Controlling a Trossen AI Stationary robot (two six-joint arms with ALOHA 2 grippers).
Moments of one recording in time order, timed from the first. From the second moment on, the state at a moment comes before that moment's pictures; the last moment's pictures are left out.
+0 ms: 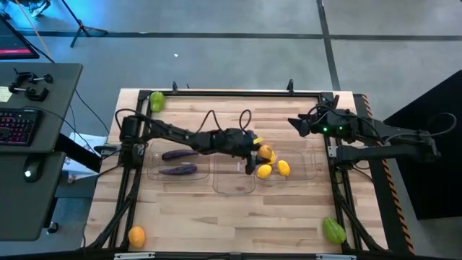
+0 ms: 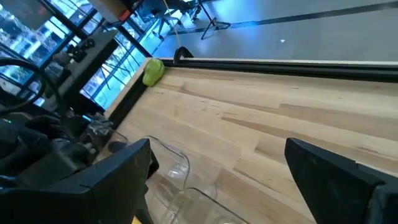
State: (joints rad) left arm 0.01 1.98 1.27 0.40 0.08 -0.32; right arm -0.13 0.65 0.74 -0.55 0.41 0.83
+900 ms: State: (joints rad) left arm 0.02 1.87 1.27 0.22 0.20 -0.34; right arm -0.13 0.71 0.74 -0.35 0.36 0.82
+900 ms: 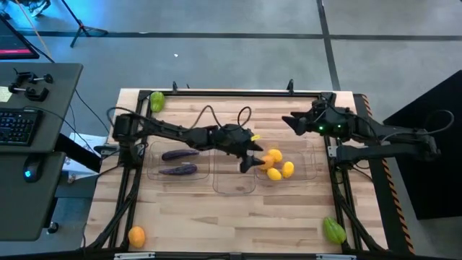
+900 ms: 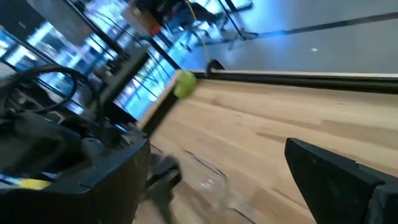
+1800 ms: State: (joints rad) left arm -0.48 1.31 0.88 -0.84 0.22 -1.20; right arm -0.13 0.93 0.74 -0.25 0.20 0.92
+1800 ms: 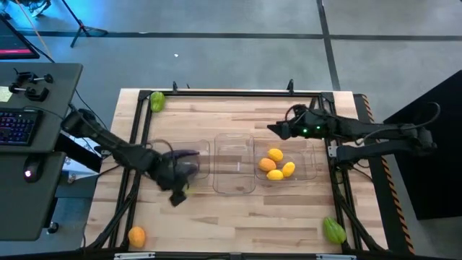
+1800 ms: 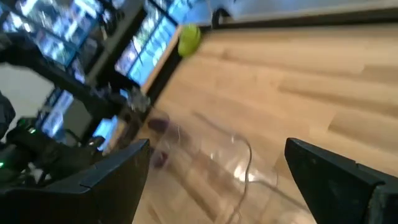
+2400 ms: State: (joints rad) left arm -0.86 1.45 0.81 -0.72 0.68 -1.64; right arm -0.13 0.94 0.74 -0.28 0.09 0.78
